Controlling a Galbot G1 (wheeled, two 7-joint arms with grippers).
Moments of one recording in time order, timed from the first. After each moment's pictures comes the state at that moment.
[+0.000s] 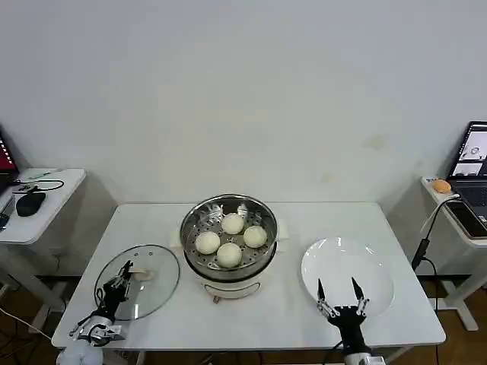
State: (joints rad) left arm 1.15 -1.18 -0.64 -1.14 1.07 -0.42 -0.37; right arm -1.62 1.28 0.42 1.86 0.19 0.35 0.18
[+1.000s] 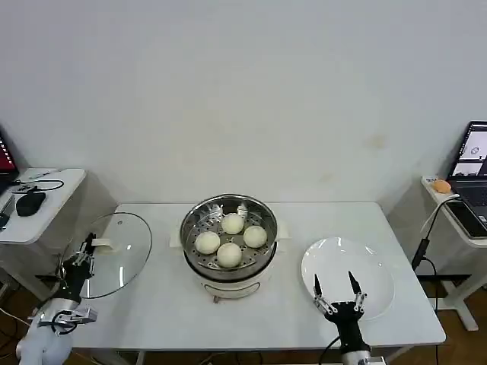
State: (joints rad) left arm 1.25 -1.08 -0.76 -1.47 0.98 -0.30 -0.32; right arm -1.62 1.26 0.39 1.89 0.19 0.39 0.18
